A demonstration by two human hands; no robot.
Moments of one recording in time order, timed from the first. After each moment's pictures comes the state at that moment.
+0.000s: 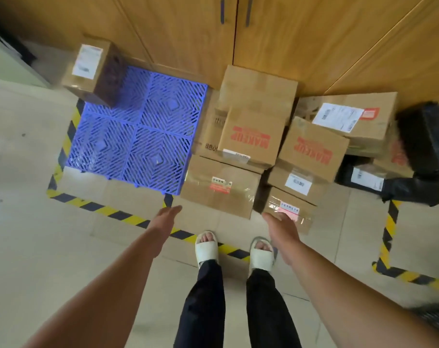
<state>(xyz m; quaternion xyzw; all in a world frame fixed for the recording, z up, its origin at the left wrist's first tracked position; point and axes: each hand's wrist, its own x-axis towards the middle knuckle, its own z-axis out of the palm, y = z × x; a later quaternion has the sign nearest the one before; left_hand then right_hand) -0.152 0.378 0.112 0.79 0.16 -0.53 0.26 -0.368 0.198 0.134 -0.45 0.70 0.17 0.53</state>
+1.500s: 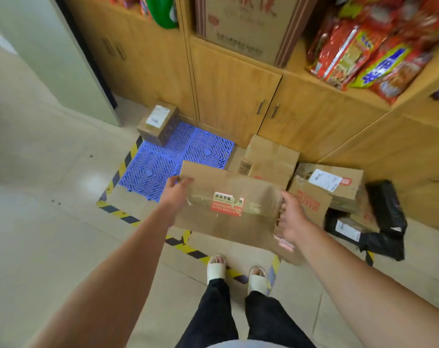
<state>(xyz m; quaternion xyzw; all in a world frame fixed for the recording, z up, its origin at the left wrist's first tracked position) -0.067 0.412 0.392 0.77 0.13 -0.40 0.49 -0.263 0.226 0.415 -0.36 0.65 0.04 0.67</state>
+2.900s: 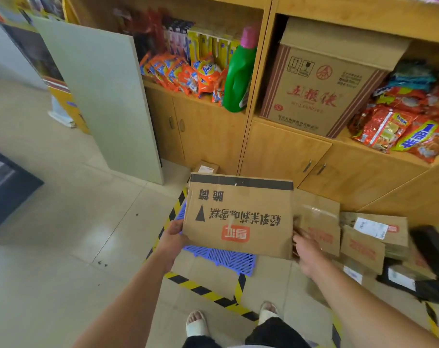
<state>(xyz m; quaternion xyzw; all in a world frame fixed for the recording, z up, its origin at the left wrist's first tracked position) 0.163 0.656 0.449 0.72 0.03 -0.42 0.55 -0.058 0.407 0.425 -0.43 0.62 -0.08 0.65</state>
